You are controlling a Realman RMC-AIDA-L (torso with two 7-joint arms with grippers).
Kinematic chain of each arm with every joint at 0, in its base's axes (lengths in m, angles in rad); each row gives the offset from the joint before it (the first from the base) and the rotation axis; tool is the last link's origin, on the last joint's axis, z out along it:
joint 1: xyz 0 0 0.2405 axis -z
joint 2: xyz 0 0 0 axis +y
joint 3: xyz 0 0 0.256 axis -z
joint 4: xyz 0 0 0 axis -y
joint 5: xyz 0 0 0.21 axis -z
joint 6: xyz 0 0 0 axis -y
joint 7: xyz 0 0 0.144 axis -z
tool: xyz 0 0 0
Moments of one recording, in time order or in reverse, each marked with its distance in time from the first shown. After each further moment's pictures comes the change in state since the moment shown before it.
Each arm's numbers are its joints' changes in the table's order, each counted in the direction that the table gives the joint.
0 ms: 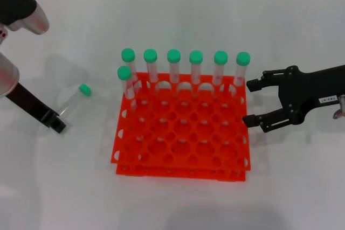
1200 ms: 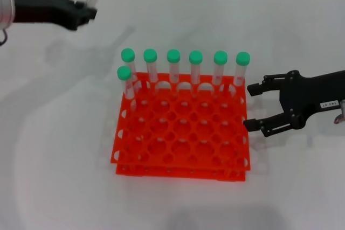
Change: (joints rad) left arm -0.210 -0.056 0.058 -0.390 0.538 0.253 -0.279; right arm 0.016 0.005 -0.006 0.000 0.000 0.009 0.001
